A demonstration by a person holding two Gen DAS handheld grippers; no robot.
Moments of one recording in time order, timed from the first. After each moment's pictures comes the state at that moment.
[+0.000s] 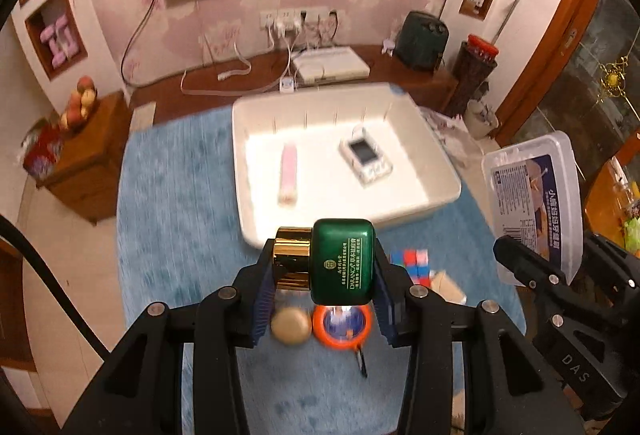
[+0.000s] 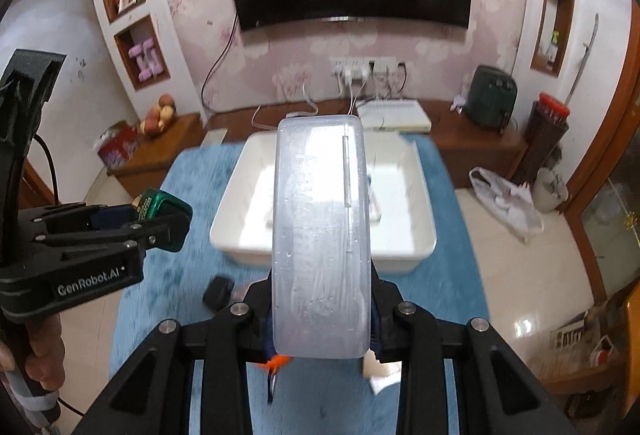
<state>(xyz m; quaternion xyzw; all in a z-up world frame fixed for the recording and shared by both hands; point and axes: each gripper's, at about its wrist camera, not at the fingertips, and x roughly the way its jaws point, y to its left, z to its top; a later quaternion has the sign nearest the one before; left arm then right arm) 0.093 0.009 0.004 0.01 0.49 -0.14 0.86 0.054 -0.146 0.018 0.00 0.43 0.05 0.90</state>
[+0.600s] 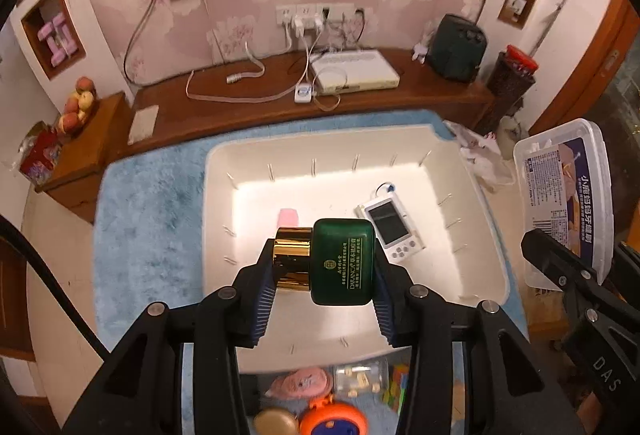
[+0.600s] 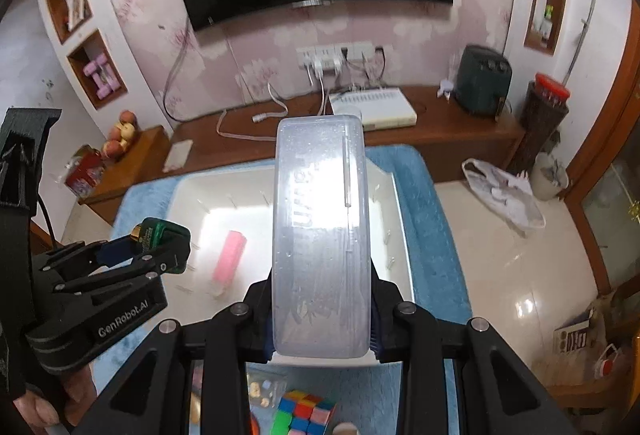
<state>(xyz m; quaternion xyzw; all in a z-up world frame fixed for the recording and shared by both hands) 0.230 -0.037 -0.065 0.00 0.52 -0.09 0.85 0.200 -0.193 -0.047 0.03 0.48 0.02 0.88</state>
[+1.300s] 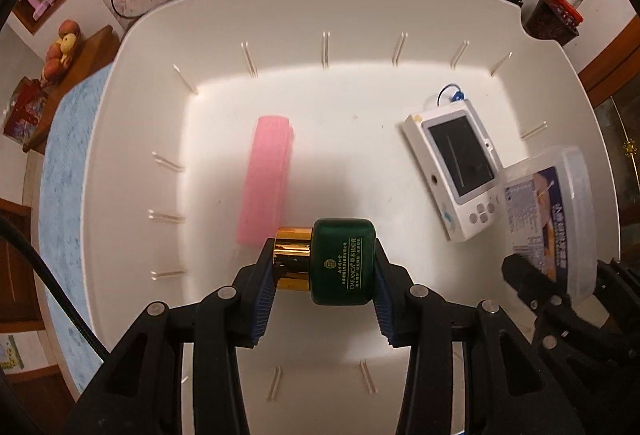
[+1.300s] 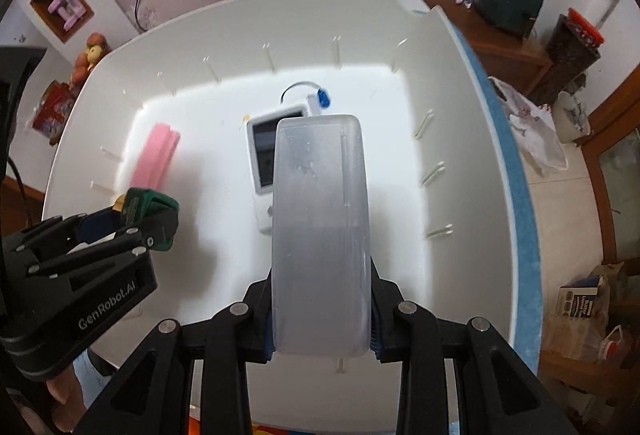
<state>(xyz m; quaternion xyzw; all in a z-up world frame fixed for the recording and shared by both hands) 0.261 -0.051 -0.188 0.01 0.62 -0.05 0.78 0.234 -0.190 -0.176 0.01 0.60 0.03 0.80</state>
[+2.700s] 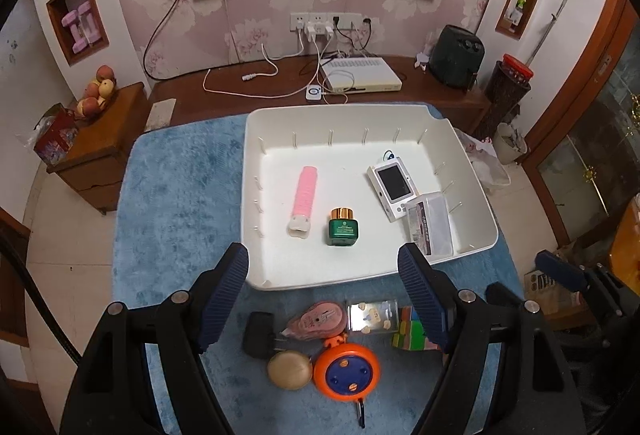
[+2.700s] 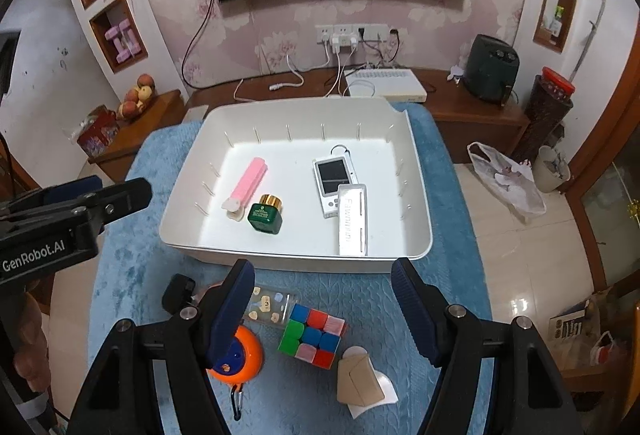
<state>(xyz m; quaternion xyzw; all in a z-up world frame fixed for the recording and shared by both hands) 0.137 0.008 -0.031 -0.02 0.49 -0.08 0.87 0.095 -0.171 -0.037 0.01 0.48 0.04 0.88</state>
